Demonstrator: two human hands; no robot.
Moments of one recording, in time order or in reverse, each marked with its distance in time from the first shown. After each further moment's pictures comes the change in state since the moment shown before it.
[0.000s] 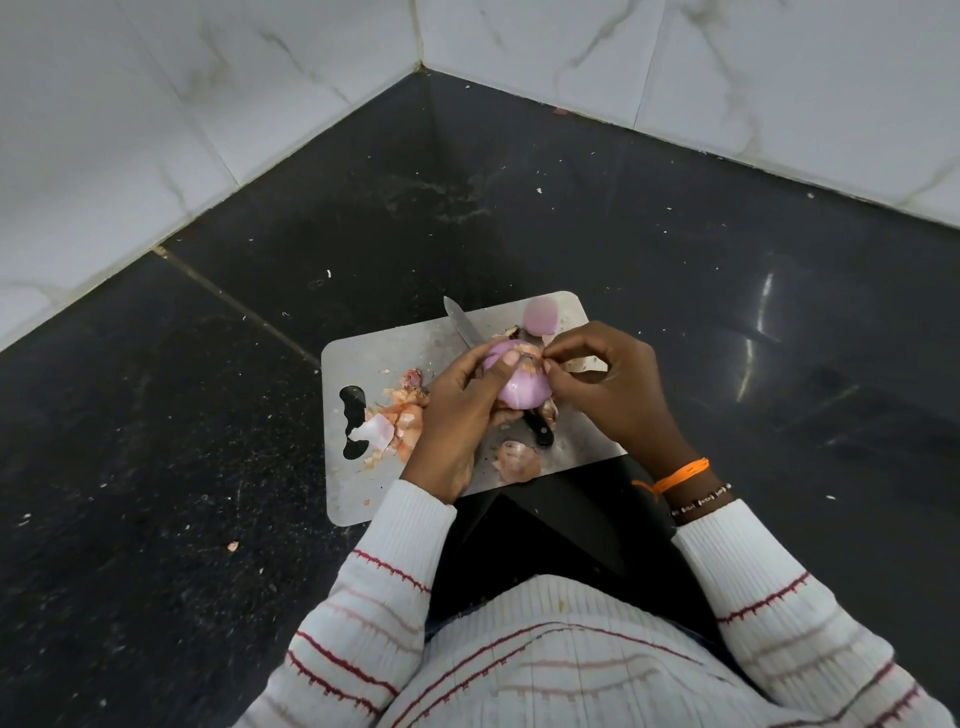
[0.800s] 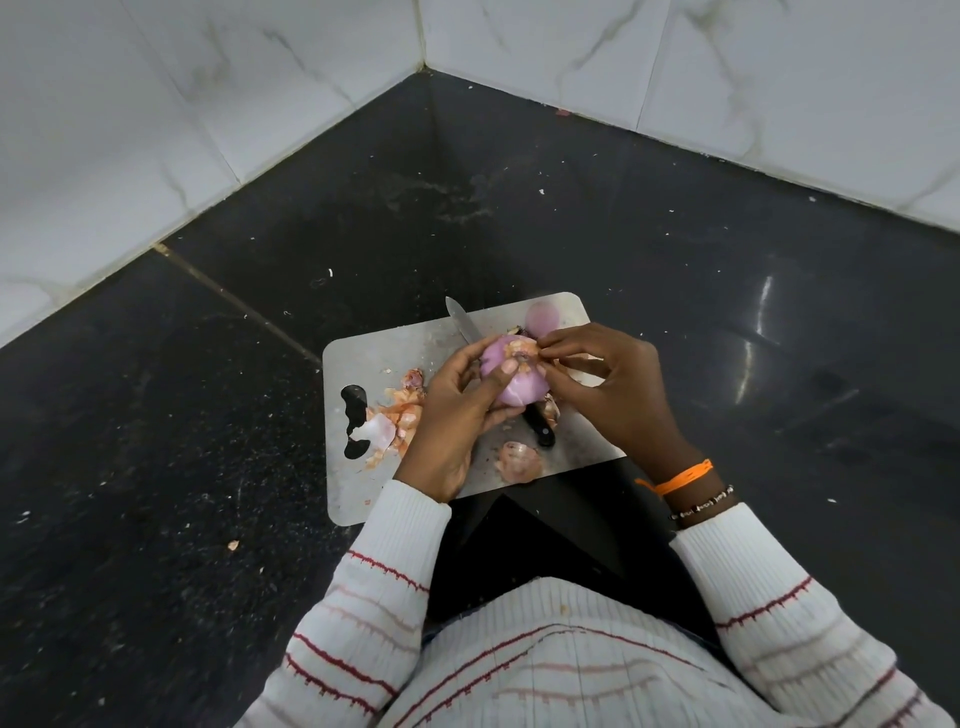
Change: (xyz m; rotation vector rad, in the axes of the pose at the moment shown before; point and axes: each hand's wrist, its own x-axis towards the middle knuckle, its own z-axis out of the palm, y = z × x) left_hand 0.000 0.002 -0.007 -0.059 -0.029 -0.024; right_hand 0.000 0.002 0.001 -0.037 0.009 -0.138
